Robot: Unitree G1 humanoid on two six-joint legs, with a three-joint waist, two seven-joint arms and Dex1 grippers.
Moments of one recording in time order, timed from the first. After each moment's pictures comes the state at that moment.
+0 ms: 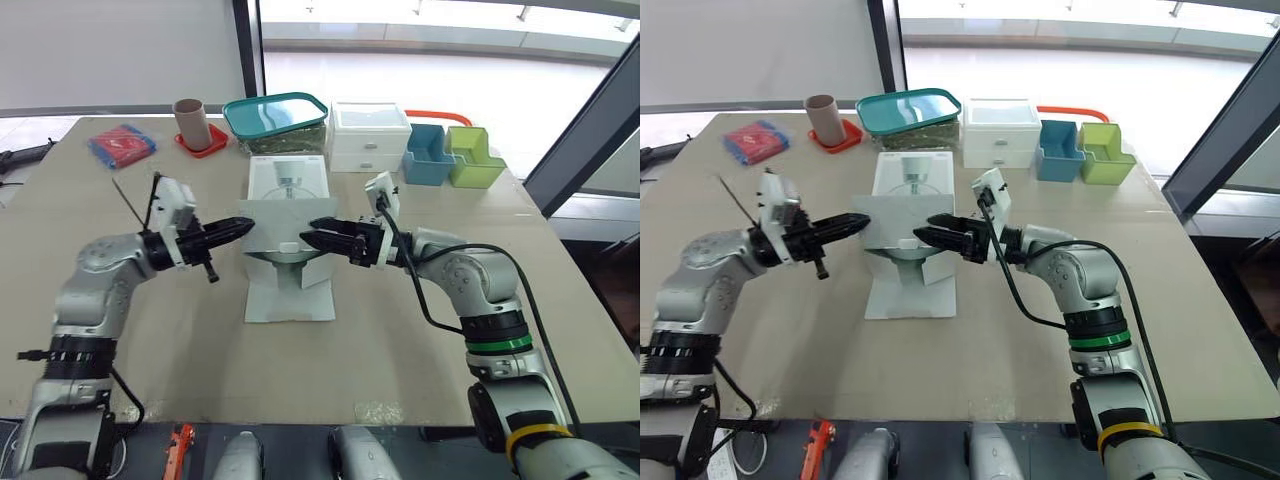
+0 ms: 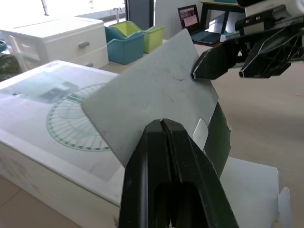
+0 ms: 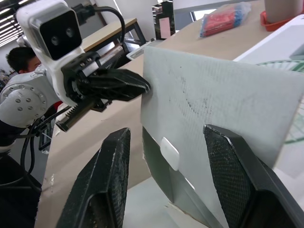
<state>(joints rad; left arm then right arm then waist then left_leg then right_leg) -0.58 0.55 0.06 0.19 -0.44 0.28 -1.05 -0.74 -0.34 0.04 0.07 0.60 0.82 0.84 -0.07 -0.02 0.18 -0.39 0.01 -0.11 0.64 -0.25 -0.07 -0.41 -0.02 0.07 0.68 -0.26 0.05</state>
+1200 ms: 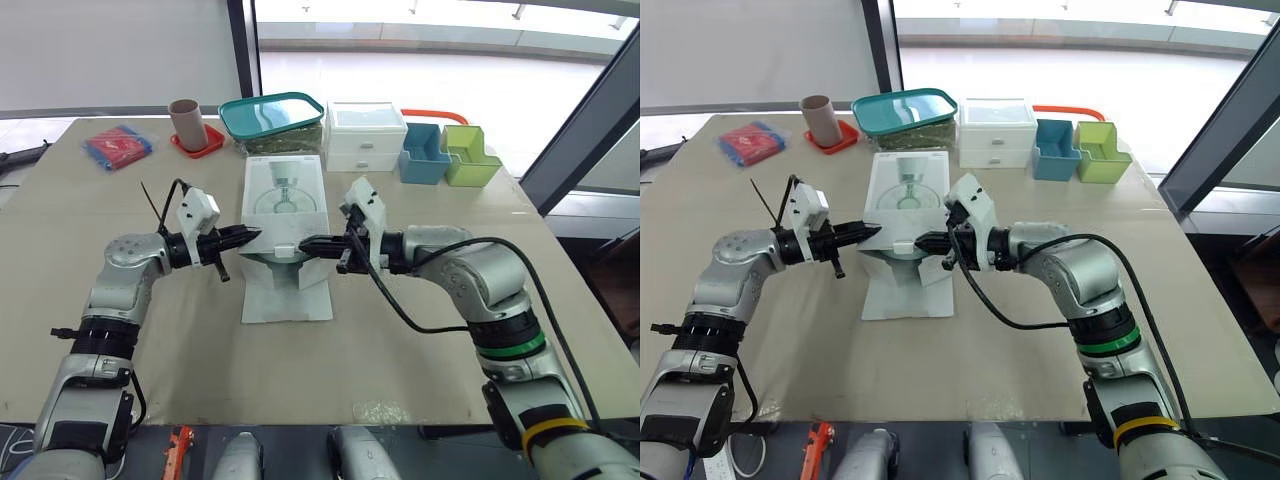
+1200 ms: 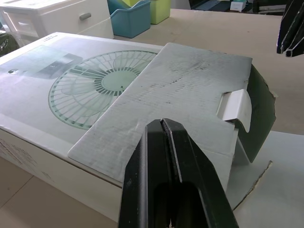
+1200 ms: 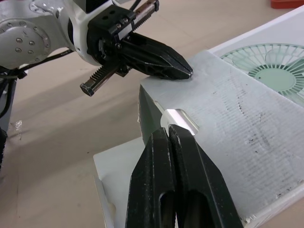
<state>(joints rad) -0.65 0.53 0.01 0.40 -0.31 0.09 -1.08 -0.77 -0.43 0.21 -0.12 0.49 0.92 0.78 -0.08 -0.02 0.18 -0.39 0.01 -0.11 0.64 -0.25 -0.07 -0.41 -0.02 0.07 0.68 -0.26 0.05</state>
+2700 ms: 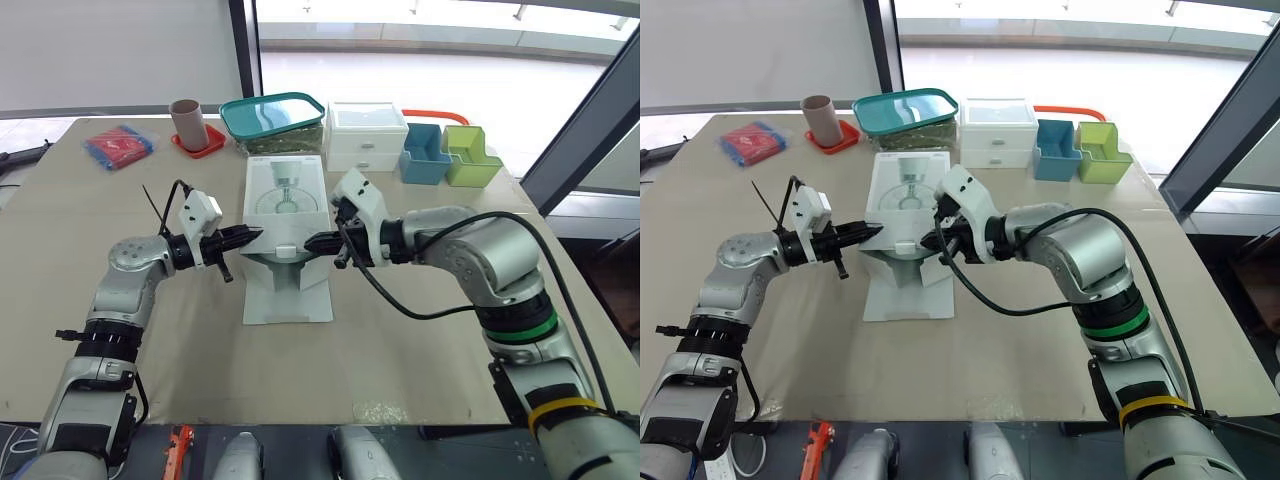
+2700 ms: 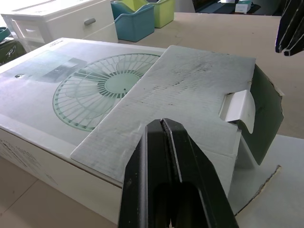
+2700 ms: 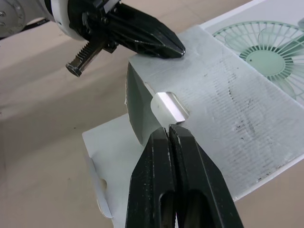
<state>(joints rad) -0.64 0.52 0.00 0.40 -0.30 0.05 -1.06 -0.89 -0.48 0.27 -0.17 0.44 1.12 0.76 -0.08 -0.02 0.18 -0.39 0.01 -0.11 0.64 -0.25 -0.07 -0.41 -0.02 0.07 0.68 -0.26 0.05</state>
